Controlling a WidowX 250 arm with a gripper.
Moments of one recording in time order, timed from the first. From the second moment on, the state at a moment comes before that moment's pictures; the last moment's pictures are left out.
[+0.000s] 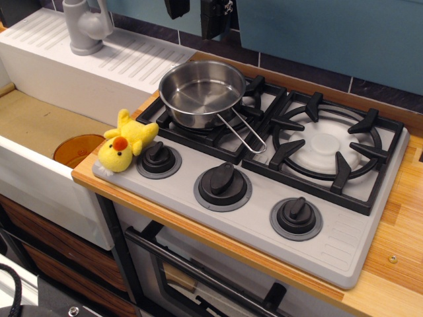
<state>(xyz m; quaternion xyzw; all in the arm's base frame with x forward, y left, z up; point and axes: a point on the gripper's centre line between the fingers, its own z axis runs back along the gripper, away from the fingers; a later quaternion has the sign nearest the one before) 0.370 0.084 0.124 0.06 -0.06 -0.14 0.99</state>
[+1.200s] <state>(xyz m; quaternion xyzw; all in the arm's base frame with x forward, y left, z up) 0.240 0.110 0.114 0.04 -0.23 -0.09 0.97</state>
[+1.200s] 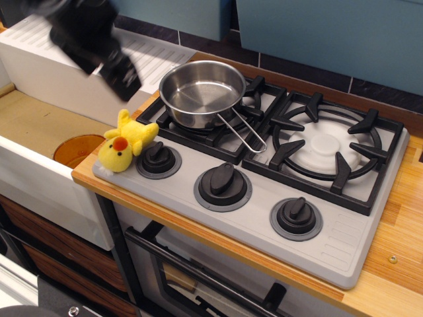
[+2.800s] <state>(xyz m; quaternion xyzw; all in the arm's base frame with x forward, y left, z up) 0.251 0.128 0.012 0.00 -0.35 -0.08 0.93</state>
